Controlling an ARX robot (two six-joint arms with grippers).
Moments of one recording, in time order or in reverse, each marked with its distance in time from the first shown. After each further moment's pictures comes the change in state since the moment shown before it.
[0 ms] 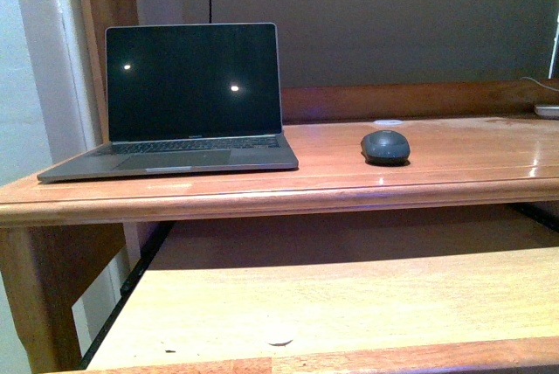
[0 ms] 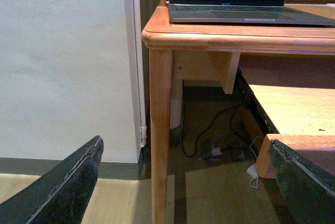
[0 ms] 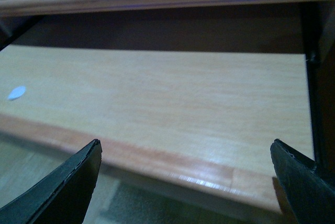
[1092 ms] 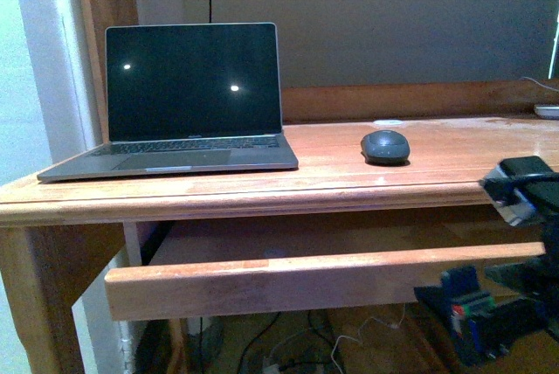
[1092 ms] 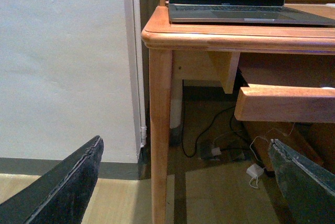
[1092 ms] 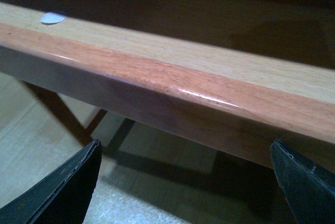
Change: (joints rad) left arm 0.000 0.000 0.000 0.000 0.000 0.000; right arm 0.560 0.530 0.222 0.395 0.630 0.094
